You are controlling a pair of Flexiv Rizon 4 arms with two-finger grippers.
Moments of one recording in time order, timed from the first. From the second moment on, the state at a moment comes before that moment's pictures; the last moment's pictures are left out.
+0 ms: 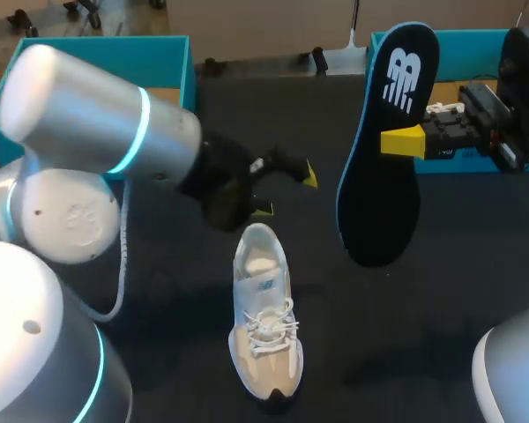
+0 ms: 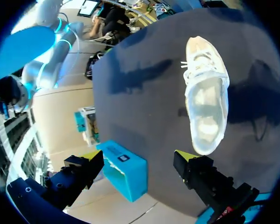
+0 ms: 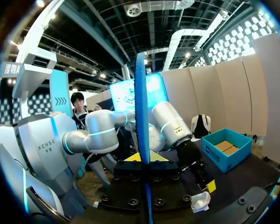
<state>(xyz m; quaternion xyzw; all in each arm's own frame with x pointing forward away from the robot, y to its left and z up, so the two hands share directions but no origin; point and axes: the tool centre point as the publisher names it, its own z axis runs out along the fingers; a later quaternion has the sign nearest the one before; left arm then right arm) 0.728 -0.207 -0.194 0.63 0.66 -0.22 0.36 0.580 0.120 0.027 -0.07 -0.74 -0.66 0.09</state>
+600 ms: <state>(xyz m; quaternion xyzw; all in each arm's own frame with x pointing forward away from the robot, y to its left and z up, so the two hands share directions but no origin) 0.740 -0.182 -0.162 0.60 0.62 -0.27 0.43 0.580 0.119 0.027 -0.07 -0.74 -0.66 0.09</state>
